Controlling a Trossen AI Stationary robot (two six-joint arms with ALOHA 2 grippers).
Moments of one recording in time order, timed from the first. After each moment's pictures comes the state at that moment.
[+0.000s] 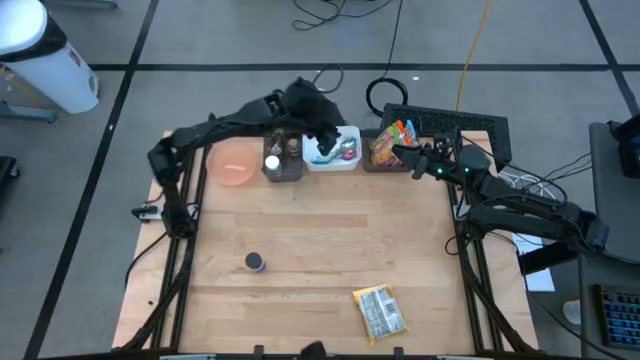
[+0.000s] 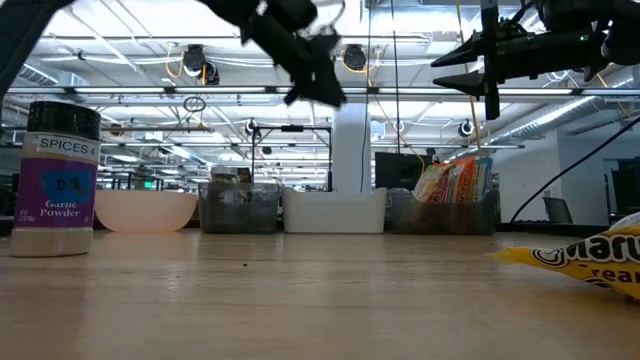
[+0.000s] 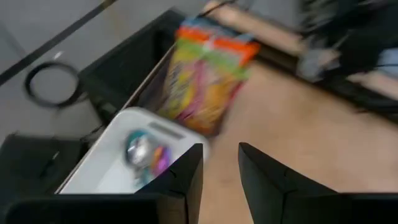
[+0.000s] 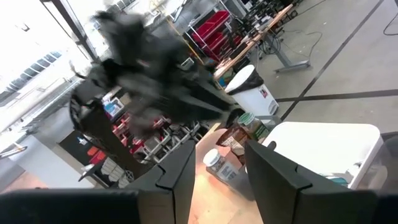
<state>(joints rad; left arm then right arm) 0.49 1.86 1.74 -0.52 0.21 -0.08 -0.56 0.70 0.38 0.40 -0.11 0.73</state>
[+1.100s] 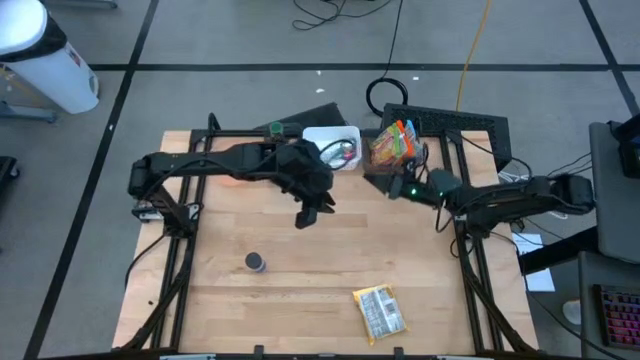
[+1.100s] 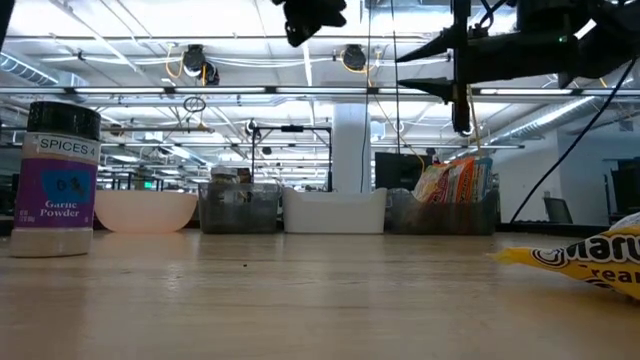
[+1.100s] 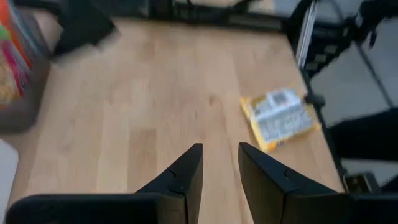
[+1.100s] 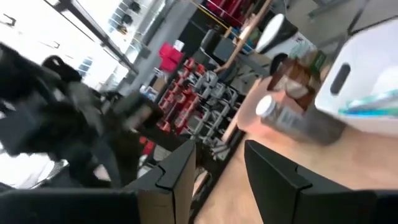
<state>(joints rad) 0.09 1.69 1.67 -0.72 0.32 -0.01 -0.16 1.06 0.38 0.75 0.16 1.00</state>
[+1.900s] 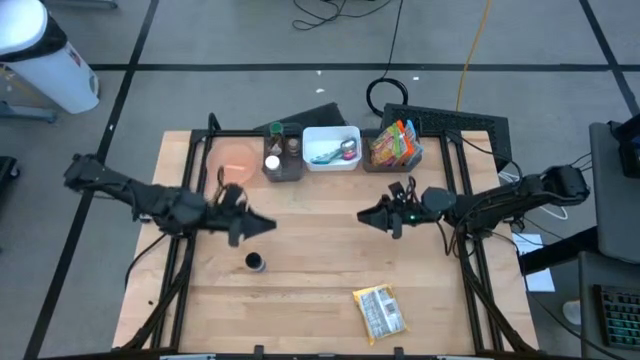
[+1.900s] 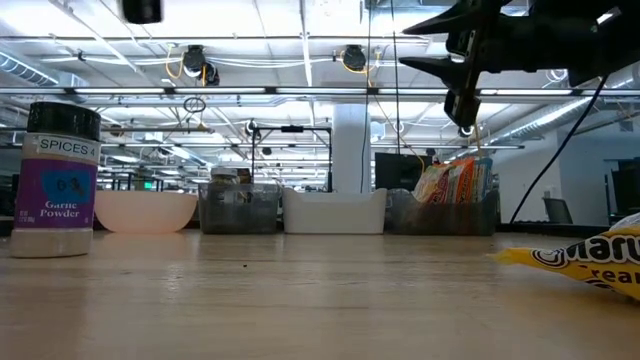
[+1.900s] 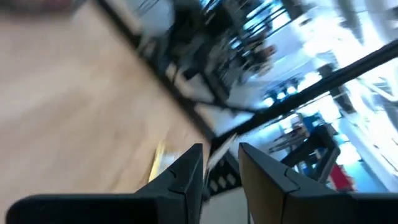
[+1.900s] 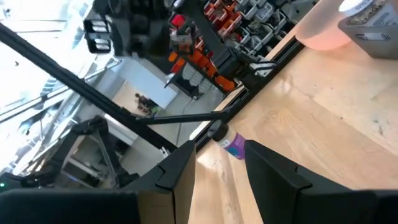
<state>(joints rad) -0.35 0.90 0.77 -0.02 -0.29 -0.99 0.07 1.13 0.38 0.78 -0.01 0.87</state>
